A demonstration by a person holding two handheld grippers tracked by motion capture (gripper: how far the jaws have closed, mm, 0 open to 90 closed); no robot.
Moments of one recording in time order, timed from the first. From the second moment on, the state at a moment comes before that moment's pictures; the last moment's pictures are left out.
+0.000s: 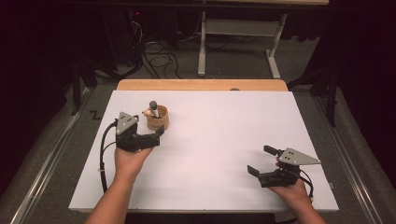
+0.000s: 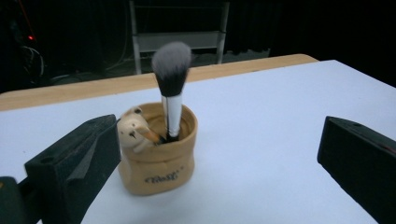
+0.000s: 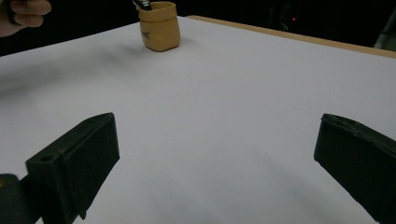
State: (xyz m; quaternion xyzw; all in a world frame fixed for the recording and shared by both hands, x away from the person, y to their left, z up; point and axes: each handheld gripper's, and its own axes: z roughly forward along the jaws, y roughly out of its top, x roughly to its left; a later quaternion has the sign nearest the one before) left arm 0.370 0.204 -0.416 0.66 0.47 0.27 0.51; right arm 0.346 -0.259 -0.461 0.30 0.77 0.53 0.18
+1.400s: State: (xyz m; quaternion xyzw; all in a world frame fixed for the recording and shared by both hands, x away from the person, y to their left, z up) left arm 0.299 0.179 -0.473 0.70 0.41 0.22 0.54; right arm 0.346 -0.259 -0.465 0.31 0.78 0.51 0.20
